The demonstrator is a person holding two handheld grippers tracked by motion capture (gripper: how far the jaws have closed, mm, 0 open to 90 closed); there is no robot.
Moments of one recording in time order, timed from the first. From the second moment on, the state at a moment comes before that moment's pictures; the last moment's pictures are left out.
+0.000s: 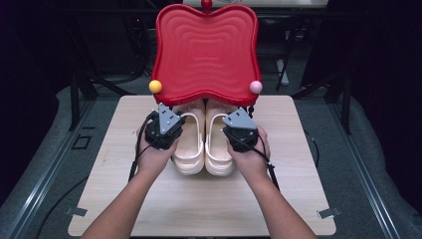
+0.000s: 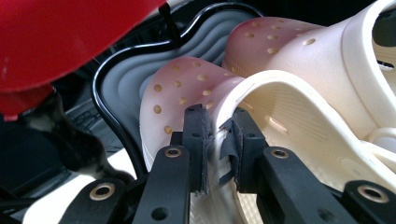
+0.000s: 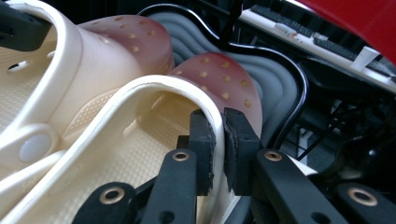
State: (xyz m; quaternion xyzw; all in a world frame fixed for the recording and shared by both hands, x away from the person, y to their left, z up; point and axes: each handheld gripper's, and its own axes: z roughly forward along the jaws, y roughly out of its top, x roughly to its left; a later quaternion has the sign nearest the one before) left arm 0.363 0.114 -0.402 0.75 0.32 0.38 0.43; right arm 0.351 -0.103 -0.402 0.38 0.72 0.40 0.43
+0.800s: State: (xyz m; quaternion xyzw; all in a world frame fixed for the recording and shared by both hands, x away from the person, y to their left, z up) left arm 0.374 0.108 -0.432 0.76 0.31 0.39 0.42; right arm 0.365 -0.102 -0.427 0.39 0.73 0.38 0.42
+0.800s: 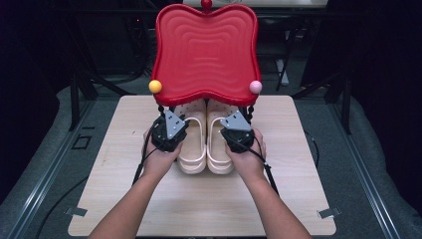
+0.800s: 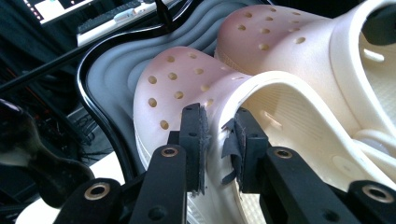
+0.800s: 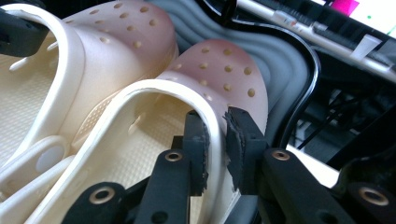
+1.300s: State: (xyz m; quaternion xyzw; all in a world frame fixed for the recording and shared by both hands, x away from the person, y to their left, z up) left arm 0.372 0.112 -0.430 0.76 0.33 0.36 0.43; right arm 0.361 -0.102 -0.426 0.39 0.74 0.38 0.40
